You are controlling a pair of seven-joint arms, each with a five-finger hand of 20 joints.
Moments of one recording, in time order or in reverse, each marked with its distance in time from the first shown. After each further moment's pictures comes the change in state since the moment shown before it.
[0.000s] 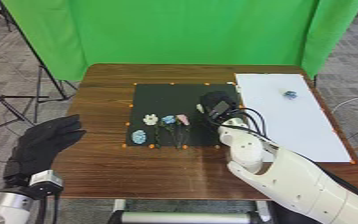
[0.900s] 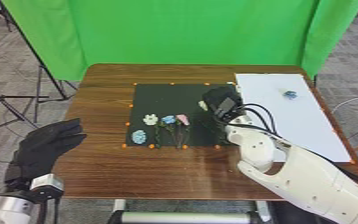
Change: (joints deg) left arm 1.5 0.3 0.3 0.0 -0.1 0.1 1.0; right arm 1.1 5.4 -0.9 -4.8 -0.1 0.6 -1.9
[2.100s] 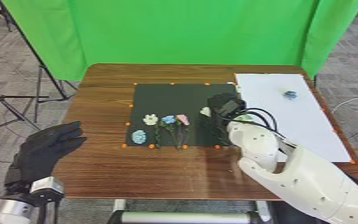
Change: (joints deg) left arm 1.4 0.2 -0.1 -0.1 -0.1 0.2 0.6; right arm -3.7 -0.5 6.4 -5.1 8.6 -14.5 1.6
